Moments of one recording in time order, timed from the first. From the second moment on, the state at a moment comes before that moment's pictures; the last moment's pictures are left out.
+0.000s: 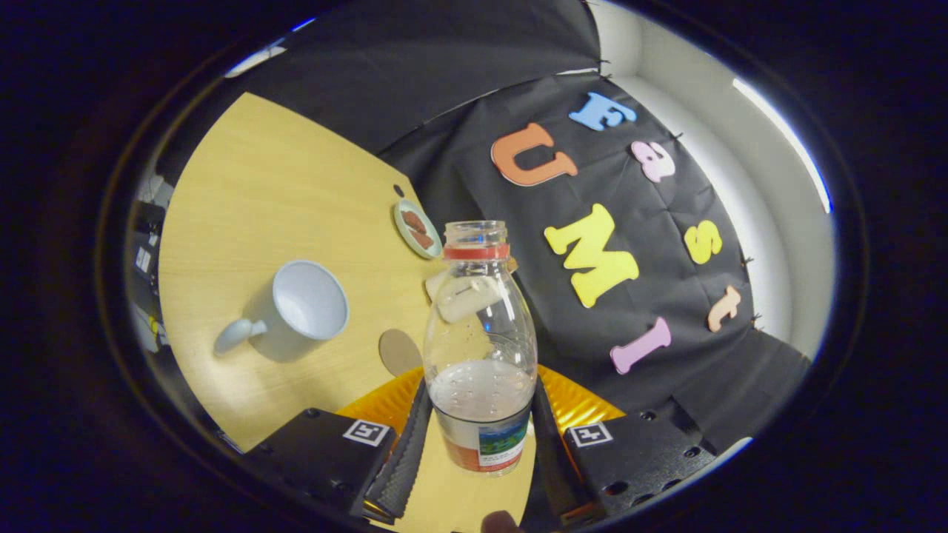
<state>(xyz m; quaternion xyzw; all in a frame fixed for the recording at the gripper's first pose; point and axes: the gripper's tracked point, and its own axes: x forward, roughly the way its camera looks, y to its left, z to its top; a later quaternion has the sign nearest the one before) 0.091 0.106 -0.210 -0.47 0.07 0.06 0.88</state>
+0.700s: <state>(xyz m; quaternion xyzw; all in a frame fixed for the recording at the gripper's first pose) 0.096 0.071 -0.102 -0.11 -0.01 0.08 0.99</state>
